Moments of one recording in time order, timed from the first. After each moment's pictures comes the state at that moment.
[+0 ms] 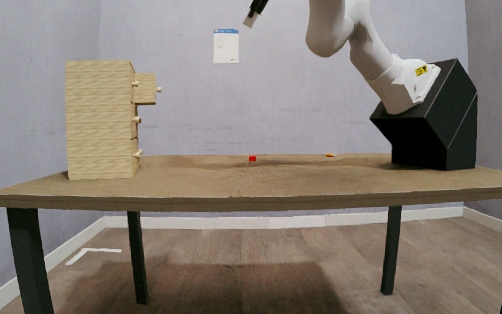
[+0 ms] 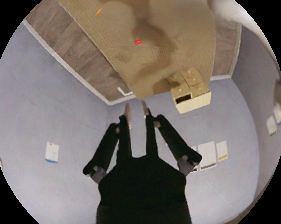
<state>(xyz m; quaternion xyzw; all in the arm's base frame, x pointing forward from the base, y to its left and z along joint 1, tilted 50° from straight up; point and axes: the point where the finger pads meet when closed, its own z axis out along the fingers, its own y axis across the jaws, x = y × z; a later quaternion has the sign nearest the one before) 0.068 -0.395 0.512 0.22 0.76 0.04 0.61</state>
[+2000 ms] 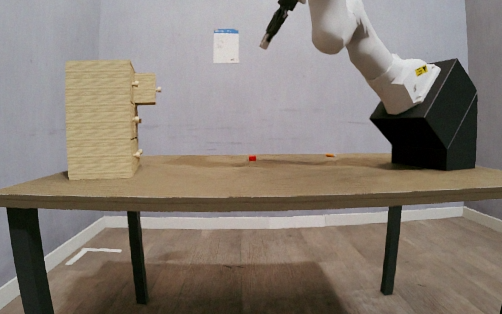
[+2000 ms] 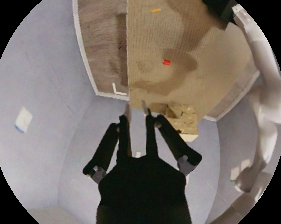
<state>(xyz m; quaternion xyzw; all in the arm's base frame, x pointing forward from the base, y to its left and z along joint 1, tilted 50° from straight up) 0.078 -0.452 0.401 0.02 0.79 -0.10 0.60</state>
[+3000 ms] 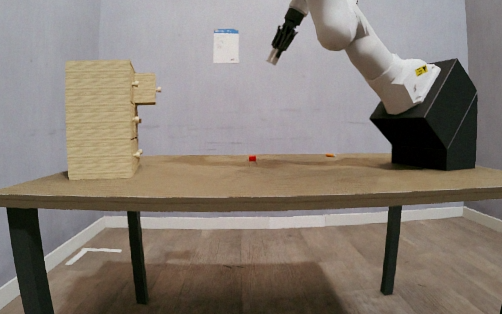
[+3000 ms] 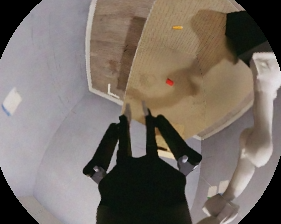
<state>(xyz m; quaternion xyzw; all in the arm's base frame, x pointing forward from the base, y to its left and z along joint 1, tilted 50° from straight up) 0.096 -0.470 0.330 -0.09 0.80 -0.17 0.57</state>
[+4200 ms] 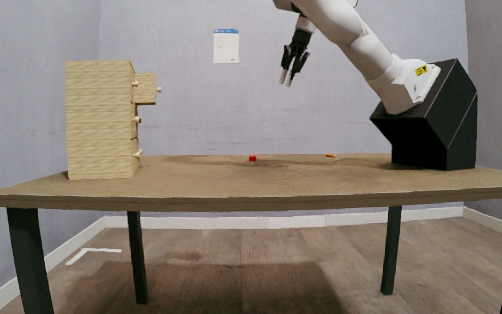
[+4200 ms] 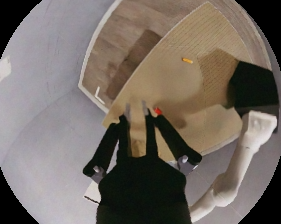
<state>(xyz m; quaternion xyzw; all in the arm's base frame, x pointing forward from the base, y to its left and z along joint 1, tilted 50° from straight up) 0.125 -0.476 0.224 -0.24 0.80 -0.24 0.49</state>
